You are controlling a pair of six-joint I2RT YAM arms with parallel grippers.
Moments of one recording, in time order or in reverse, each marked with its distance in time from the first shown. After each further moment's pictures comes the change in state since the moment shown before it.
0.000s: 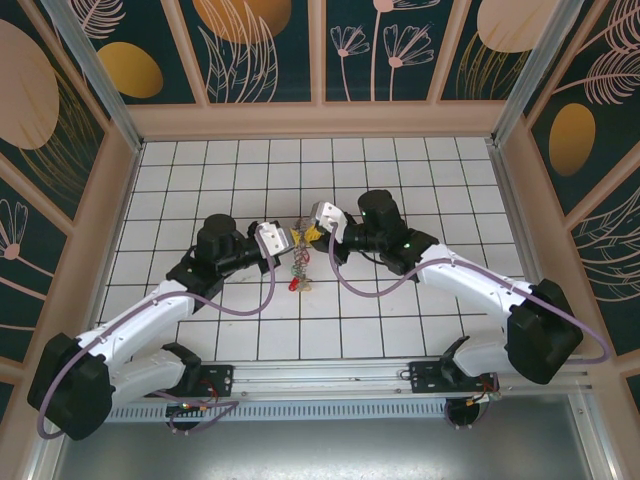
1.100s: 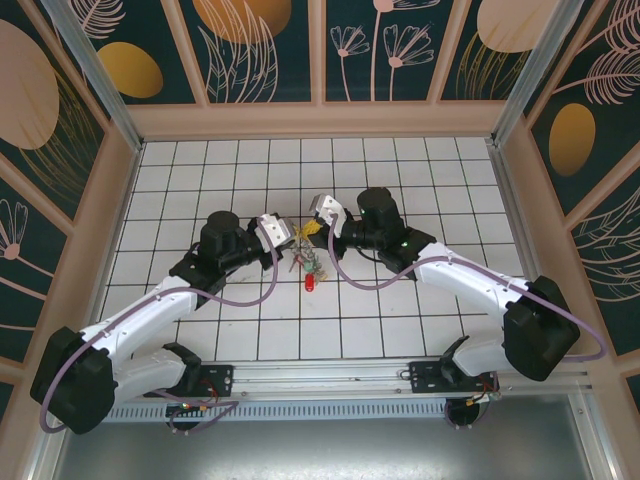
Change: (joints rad) left arm -0.004 0.032 0.027 -0.003 -0.070 -0.087; right arm 0.000 0.021 0.007 0.060 0.014 0.105
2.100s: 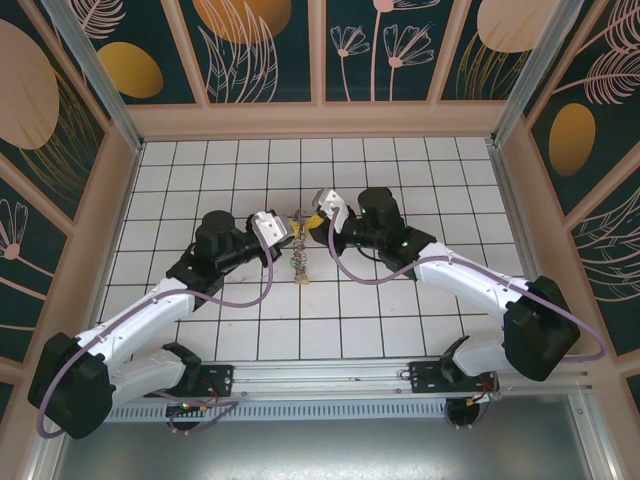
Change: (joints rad) left arm 0.000 -0.032 0.002 0.045 0.016 -0.030; right arm -0.009 0.000 0.000 0.017 0.065 0.083
